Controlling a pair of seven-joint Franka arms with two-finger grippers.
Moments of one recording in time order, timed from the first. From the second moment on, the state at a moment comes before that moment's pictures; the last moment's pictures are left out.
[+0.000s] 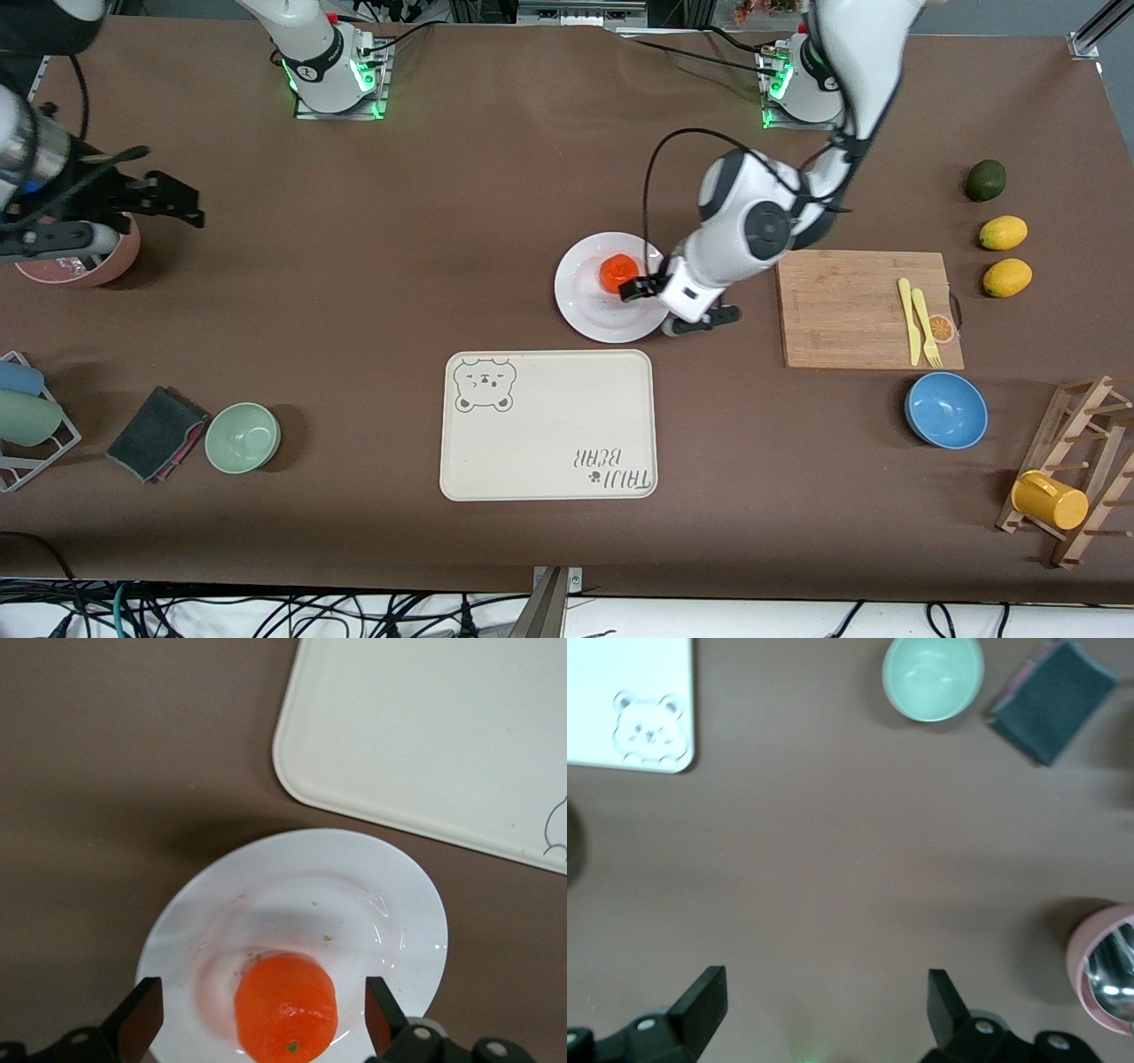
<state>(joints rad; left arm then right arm) -0.34 0.41 -0.16 -1.93 -0.41 2.32 -0.53 0.13 0.06 -0.04 -1.62 0.03 1.56 -0.05</state>
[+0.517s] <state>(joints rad) -0.07 0.15 -0.15 -1.93 -0.23 1.96 -0.43 0.33 0.22 -0.04 -1.63 0.20 1.55 0.09</state>
